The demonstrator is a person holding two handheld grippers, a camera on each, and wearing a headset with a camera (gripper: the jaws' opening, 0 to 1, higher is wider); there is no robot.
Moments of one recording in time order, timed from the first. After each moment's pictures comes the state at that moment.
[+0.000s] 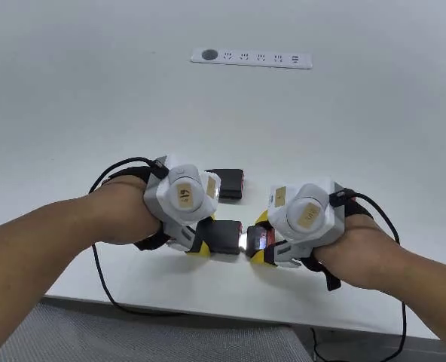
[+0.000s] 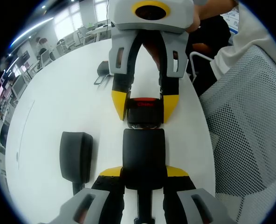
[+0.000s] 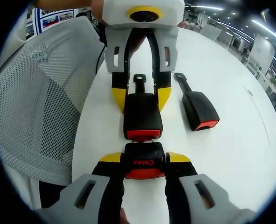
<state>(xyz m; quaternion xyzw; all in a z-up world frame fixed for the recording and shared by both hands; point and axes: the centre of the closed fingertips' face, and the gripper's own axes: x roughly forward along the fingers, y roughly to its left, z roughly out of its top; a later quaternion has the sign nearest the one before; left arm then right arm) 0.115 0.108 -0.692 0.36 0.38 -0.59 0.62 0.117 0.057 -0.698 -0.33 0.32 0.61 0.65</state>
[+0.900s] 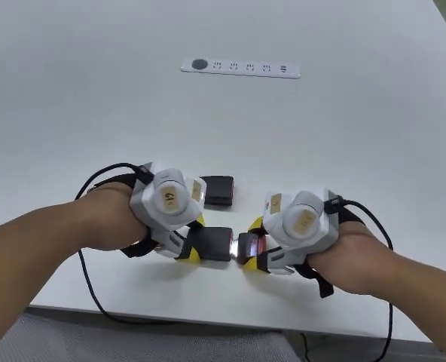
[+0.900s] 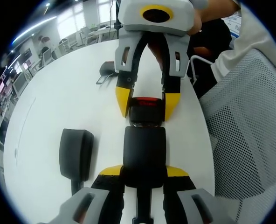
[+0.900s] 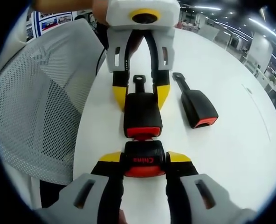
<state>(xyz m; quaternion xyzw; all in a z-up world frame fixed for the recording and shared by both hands) 0.116 0.111 -0.693 0.35 0.38 -0.59 0.62 0.116 0.054 -0.694 -0.31 0.32 0.61 0.66</state>
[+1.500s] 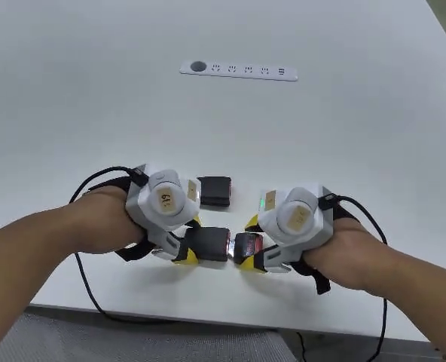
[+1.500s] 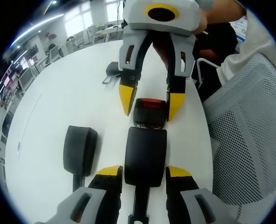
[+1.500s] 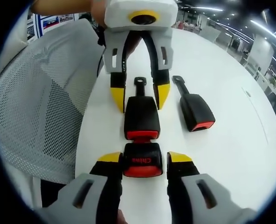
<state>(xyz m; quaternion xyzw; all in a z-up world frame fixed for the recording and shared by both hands) 0.115 0.111 -0.680 0.33 0.38 -0.57 0.65 0.117 0.052 -0.678 -0.32 0.31 0.61 0.66</state>
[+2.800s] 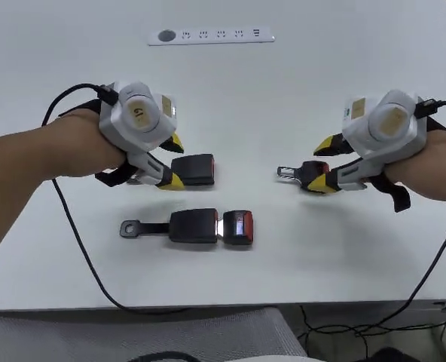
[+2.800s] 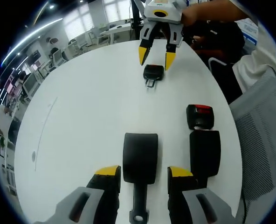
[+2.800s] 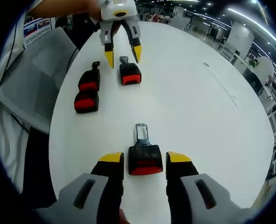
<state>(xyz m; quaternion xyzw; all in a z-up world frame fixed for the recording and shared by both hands) 0.214 0.117 -0.672 0.37 0.36 -0.55 0.65 0.209 -0.089 -0.667 -0.32 0.34 0.52 0.71</state>
